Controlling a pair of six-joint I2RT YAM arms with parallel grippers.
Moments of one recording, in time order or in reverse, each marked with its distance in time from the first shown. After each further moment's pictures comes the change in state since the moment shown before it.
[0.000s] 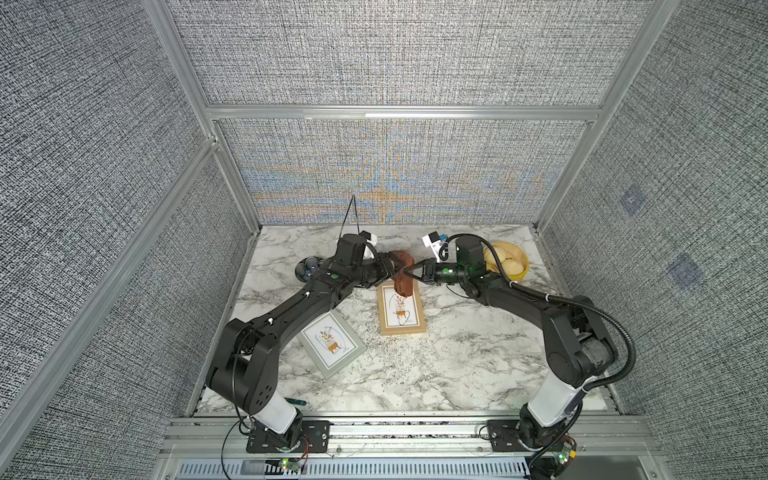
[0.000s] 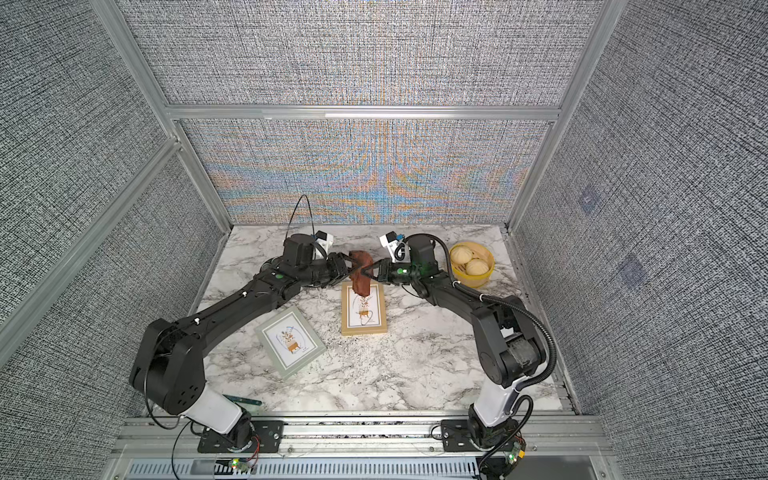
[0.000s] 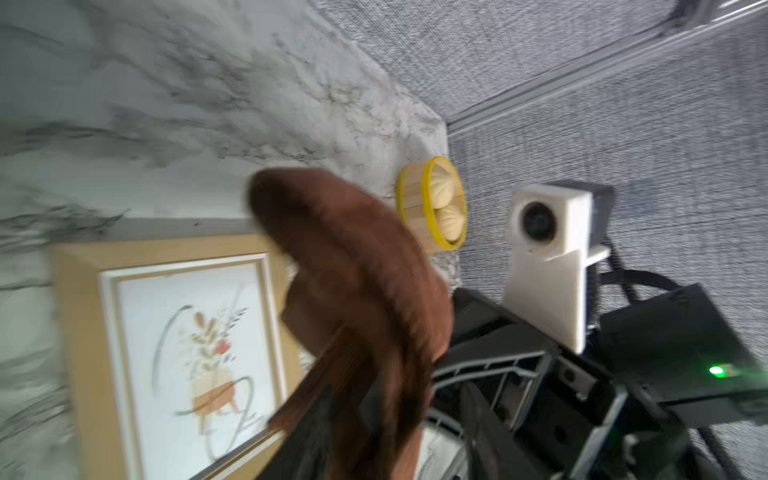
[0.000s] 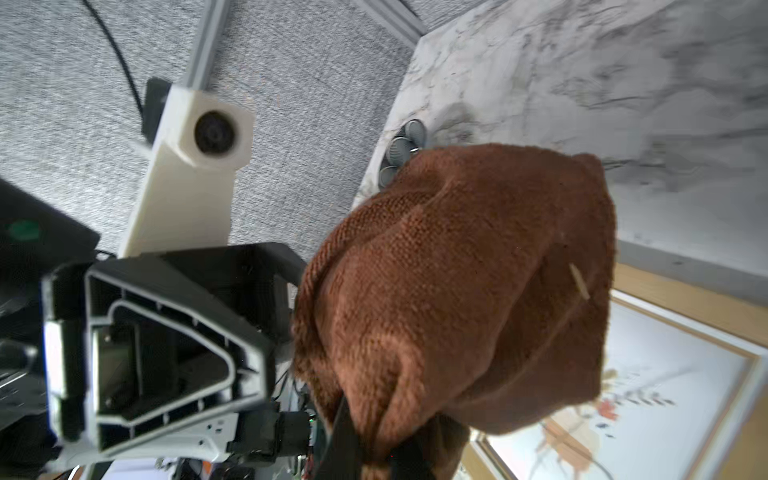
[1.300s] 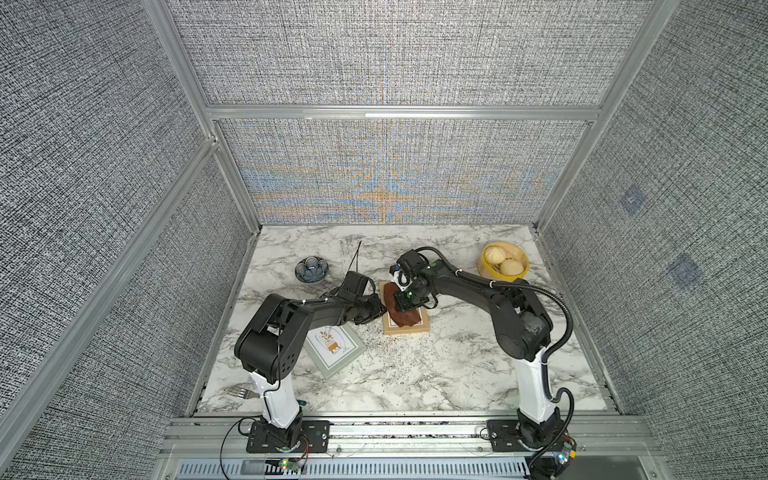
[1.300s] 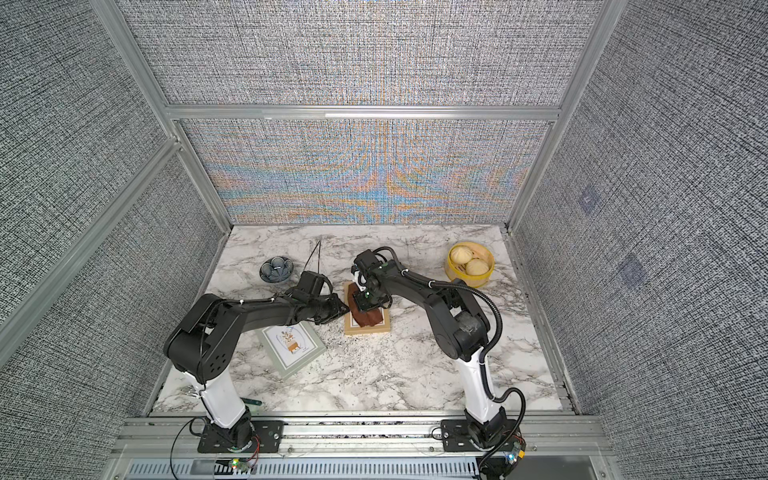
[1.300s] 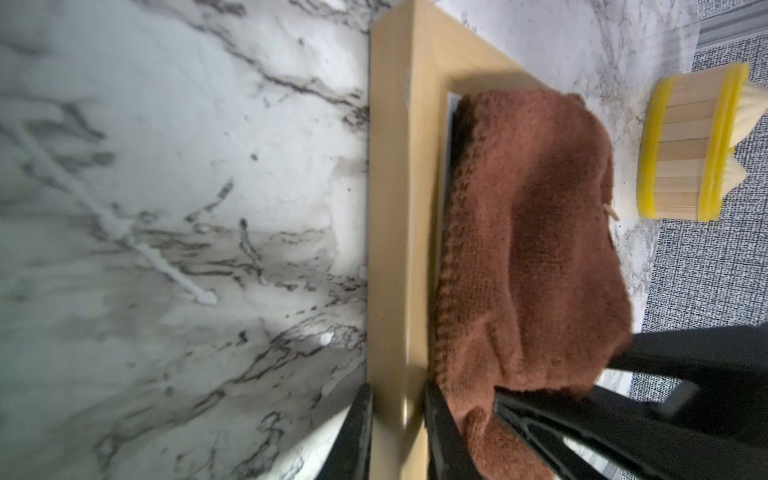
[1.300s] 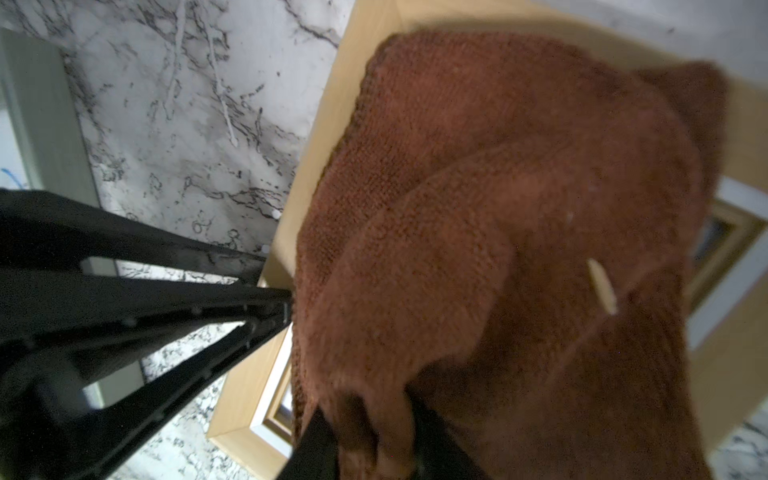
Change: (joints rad) left arm 0.003 0.250 -0.239 0.140 -0.040 0.072; right arm 0.257 0.354 0.433 -0.838 0.596 -0.505
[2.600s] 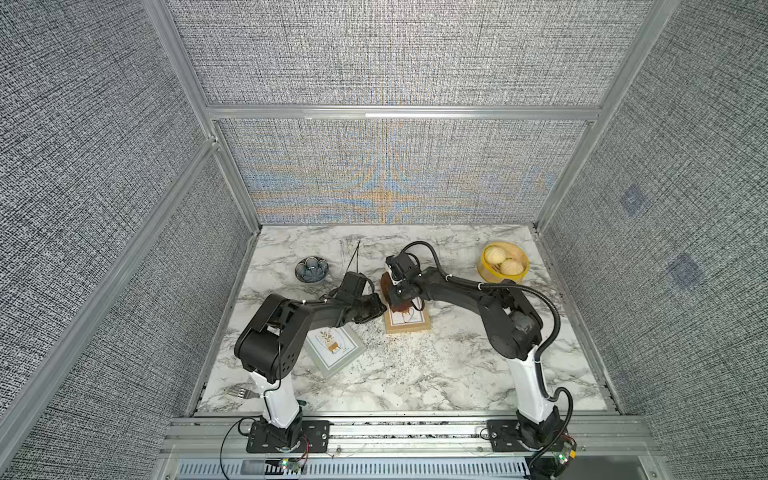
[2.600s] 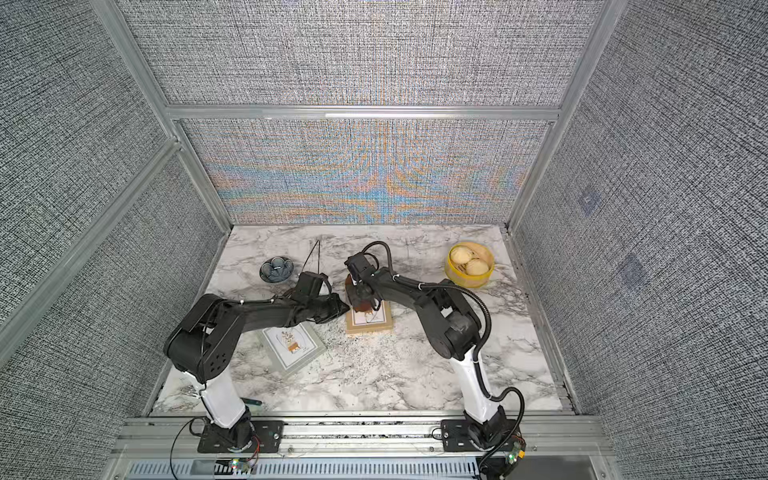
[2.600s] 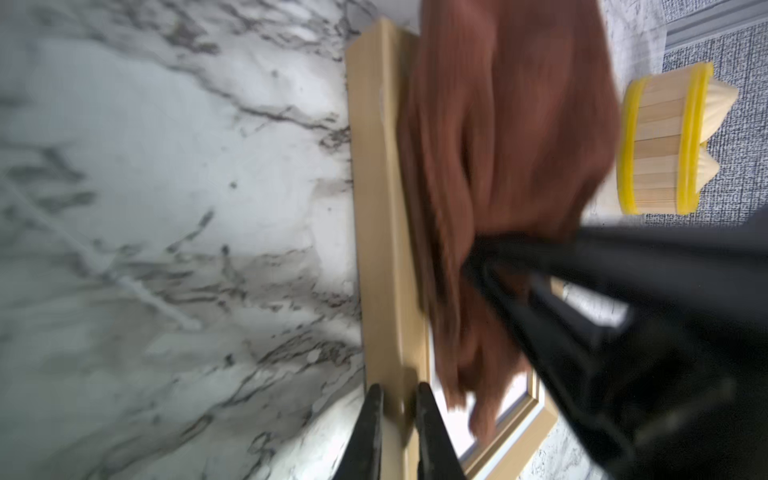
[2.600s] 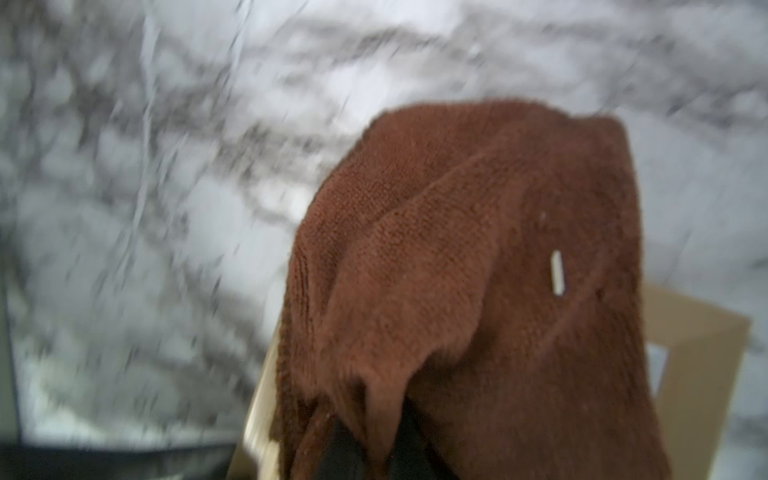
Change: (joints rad) left arm 0.005 0.023 -0.029 0.063 0.019 0.041; right arm 0.018 0.088 0.051 0.247 0.251 0.122
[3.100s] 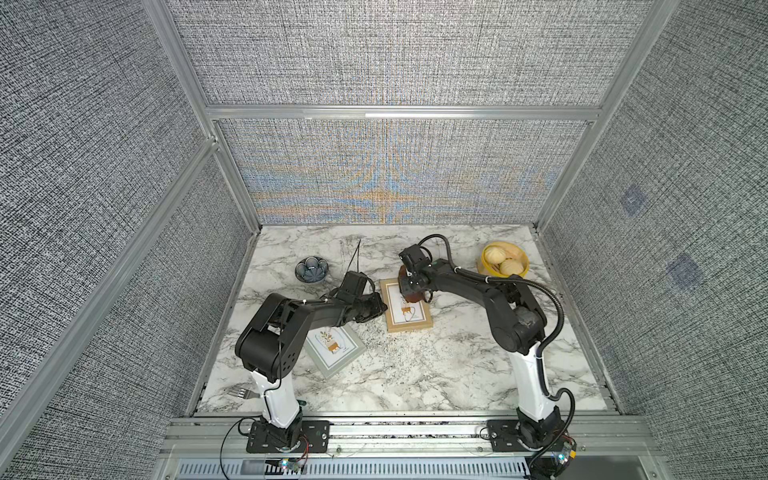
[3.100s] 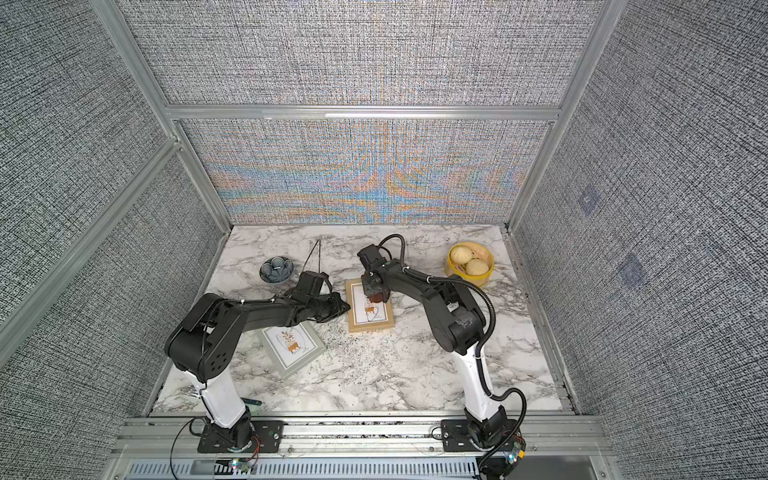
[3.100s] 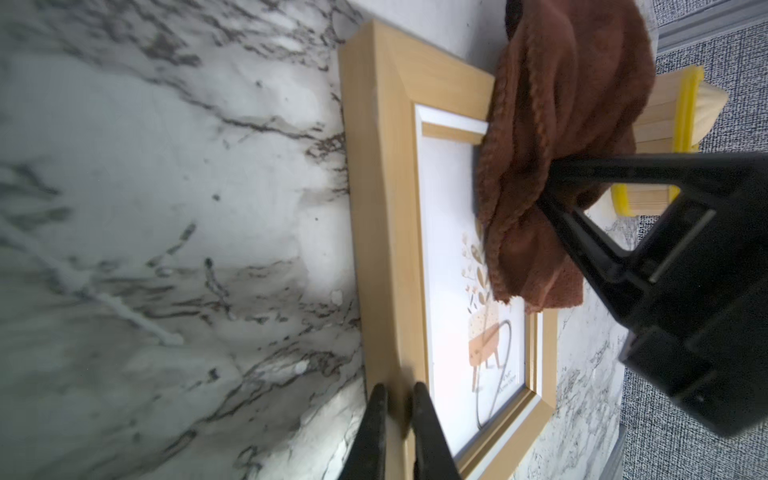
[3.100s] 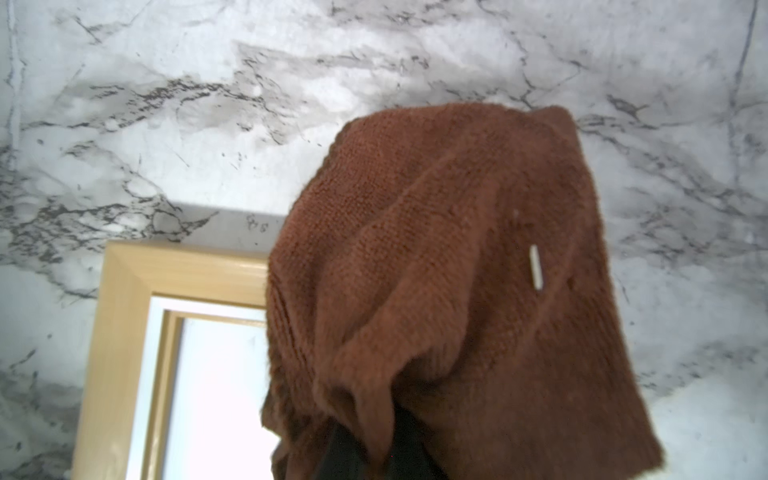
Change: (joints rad) left arm 0.000 -0.006 0.011 -0.010 -0.006 -0.015; right arm -0.080 -0.026 -0.029 -0.062 0.124 0.028
